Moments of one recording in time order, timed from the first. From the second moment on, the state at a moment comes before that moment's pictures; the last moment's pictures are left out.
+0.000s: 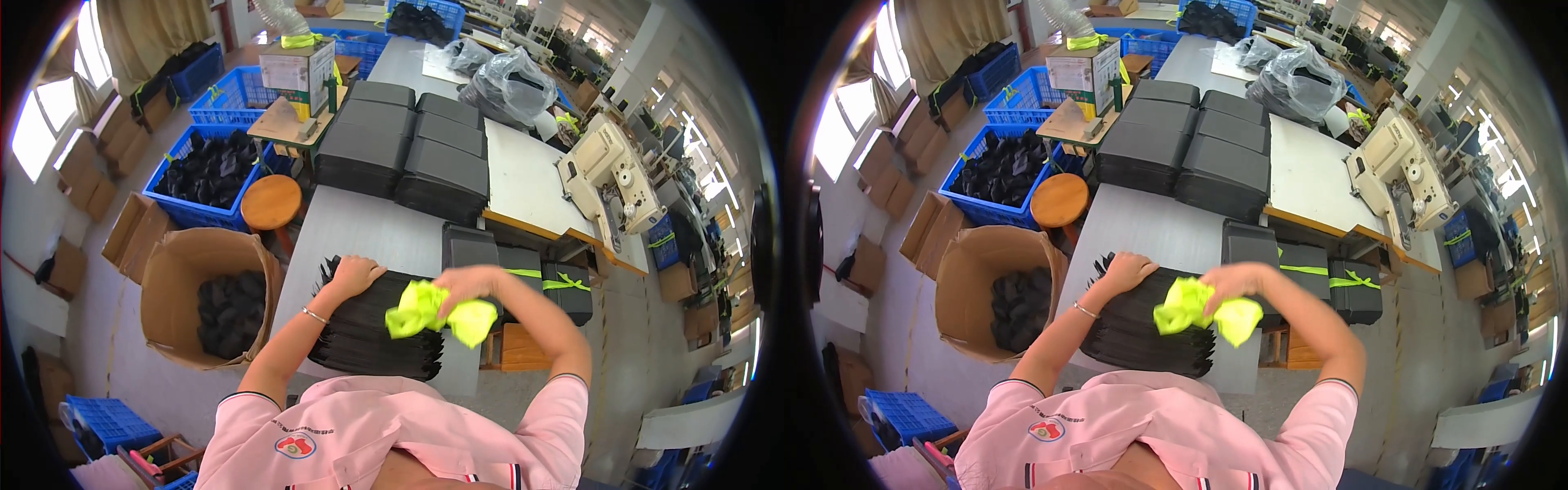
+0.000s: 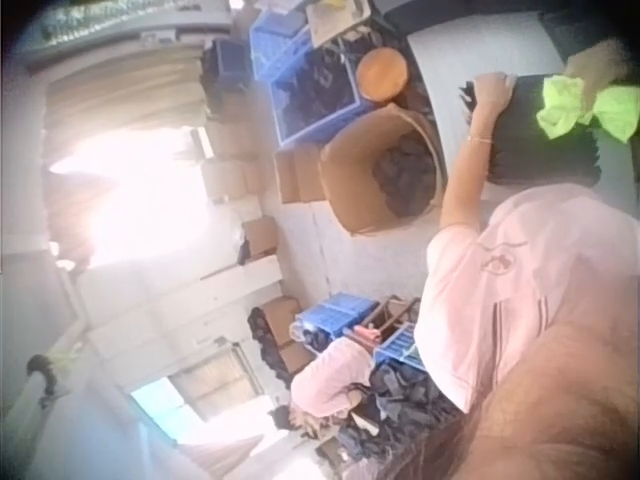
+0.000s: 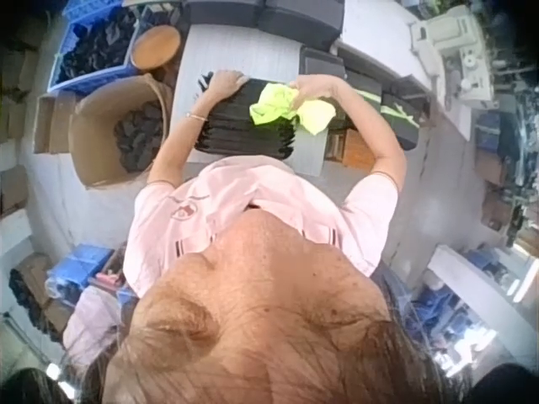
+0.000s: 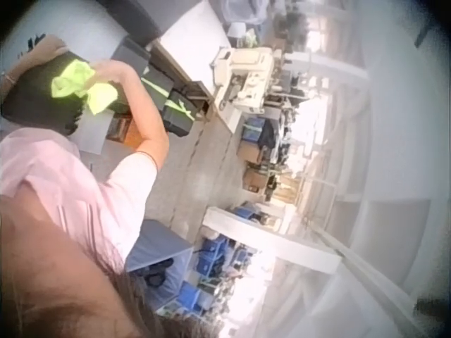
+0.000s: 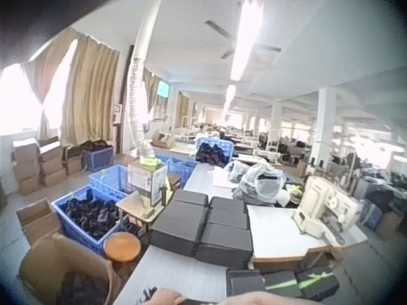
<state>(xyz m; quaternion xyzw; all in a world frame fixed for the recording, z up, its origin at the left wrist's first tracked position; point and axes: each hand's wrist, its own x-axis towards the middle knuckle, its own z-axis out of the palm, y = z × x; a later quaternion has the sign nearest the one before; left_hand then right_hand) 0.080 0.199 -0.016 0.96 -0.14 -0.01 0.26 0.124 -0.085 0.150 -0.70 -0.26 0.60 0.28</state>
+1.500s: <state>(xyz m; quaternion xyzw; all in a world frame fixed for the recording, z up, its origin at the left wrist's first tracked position) 0.036 0.171 -0.013 0.97 -0.16 0.15 0.14 -0.117 -0.140 0.030 -0.92 -0.10 -0.07 0.37</state>
